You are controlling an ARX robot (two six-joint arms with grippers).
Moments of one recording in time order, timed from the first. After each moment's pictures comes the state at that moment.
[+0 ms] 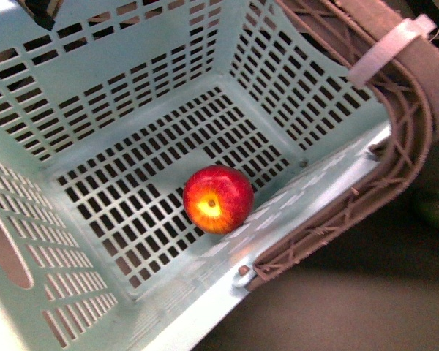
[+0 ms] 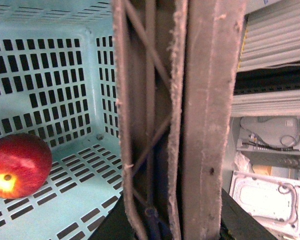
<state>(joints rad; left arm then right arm) -0.63 1.51 1.07 -0.10 -0.11 -1.17 0.00 0.01 0.03 0.00 0.00 0.00</state>
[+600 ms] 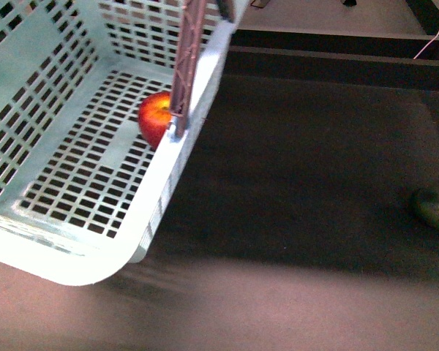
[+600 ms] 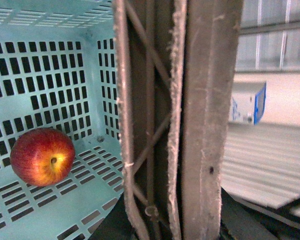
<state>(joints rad) -0.26 1.53 1.04 0.01 -0.08 -1.43 0.00 0.01 0.03 0.00 0.00 0.00</state>
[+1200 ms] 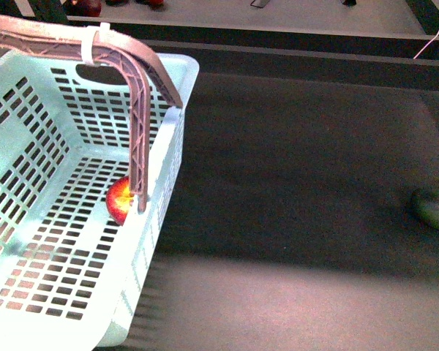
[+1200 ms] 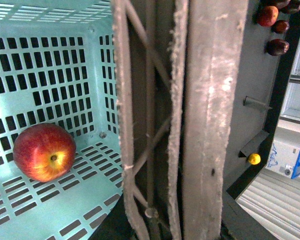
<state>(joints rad) -0.09 1.58 0.83 0.04 -0.04 -1.51 0.00 0.01 0.03 0.00 0.00 0.00</state>
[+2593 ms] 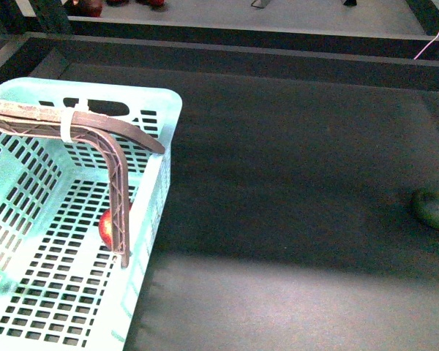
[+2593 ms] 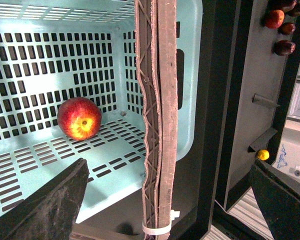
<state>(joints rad) -0.10 1.14 0.65 -0.26 -0.06 -1.49 0.00 0.01 0.03 0.00 0.00 0.00</state>
